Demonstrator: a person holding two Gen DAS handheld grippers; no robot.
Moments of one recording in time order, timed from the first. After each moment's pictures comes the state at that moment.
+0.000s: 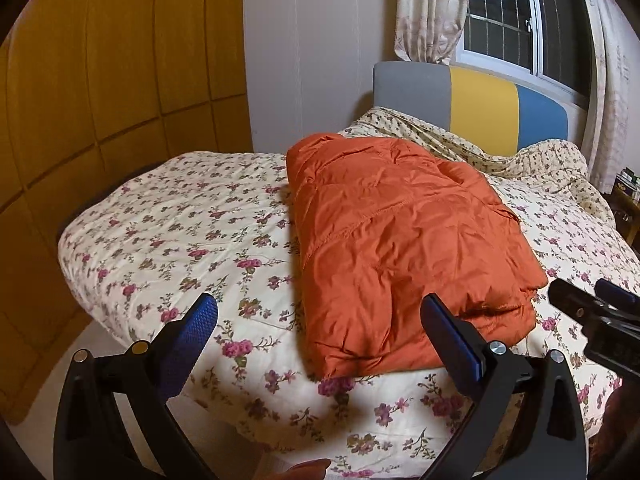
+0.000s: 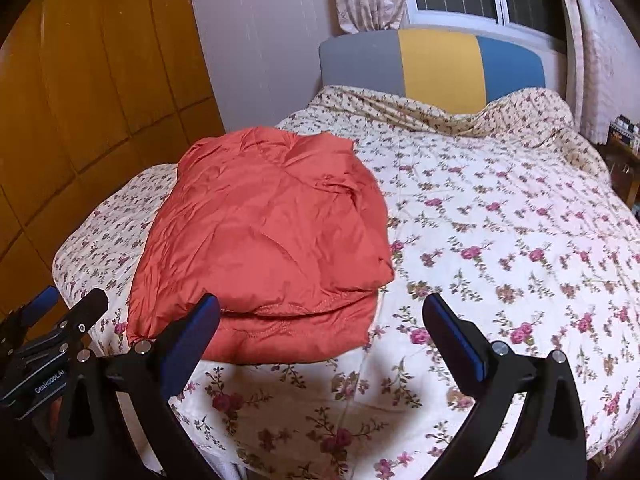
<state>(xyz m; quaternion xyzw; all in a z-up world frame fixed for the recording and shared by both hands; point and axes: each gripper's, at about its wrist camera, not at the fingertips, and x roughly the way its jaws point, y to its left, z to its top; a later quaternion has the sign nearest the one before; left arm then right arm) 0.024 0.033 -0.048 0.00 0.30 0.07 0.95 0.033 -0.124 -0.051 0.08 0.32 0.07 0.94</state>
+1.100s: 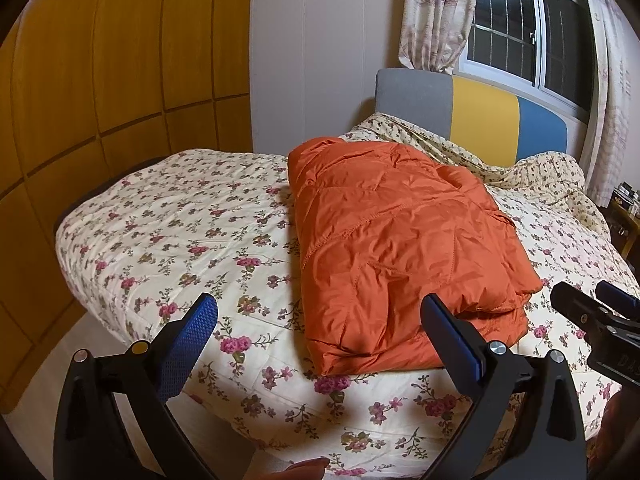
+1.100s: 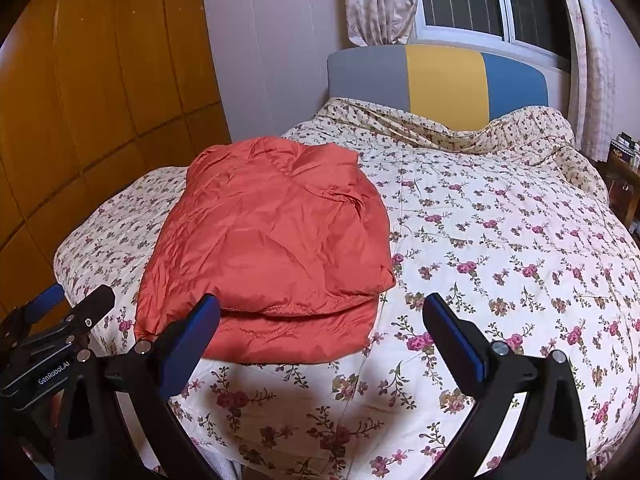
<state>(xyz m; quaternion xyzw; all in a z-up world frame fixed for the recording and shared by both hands) 0.019 0.037 -0.046 -0.02 0.29 0.06 0.95 0.024 -0.121 -0.043 0.07 0.31 0.07 0.95</state>
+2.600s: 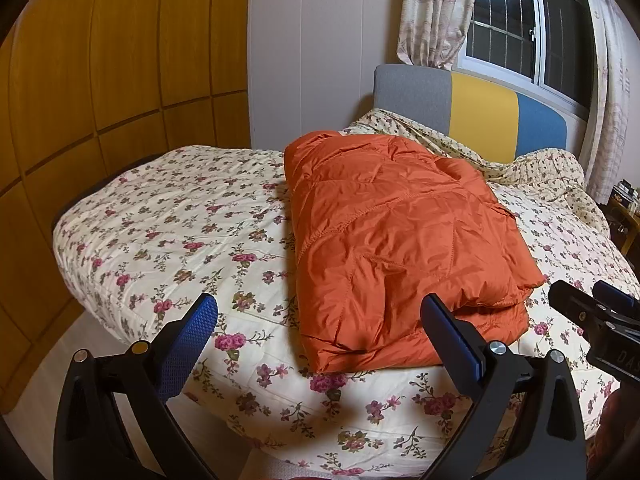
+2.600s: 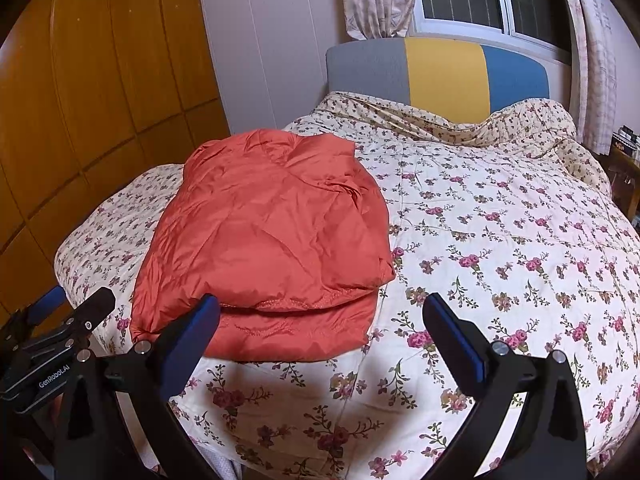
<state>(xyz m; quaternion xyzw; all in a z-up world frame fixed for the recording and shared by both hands) 0.019 0.031 -0.050 -0.02 0.30 0.06 0.95 0.030 -0.125 -0.048 0.07 0.32 0.08 0.94</state>
